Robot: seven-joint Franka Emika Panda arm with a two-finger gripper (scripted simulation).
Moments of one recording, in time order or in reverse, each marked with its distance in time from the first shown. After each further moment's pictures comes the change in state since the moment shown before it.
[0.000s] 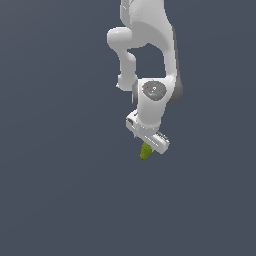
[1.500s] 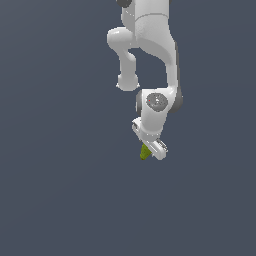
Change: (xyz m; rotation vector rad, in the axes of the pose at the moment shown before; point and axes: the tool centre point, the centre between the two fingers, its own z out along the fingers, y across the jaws) arm -0.016 -0.008 0.048 0.004 0.004 0.213
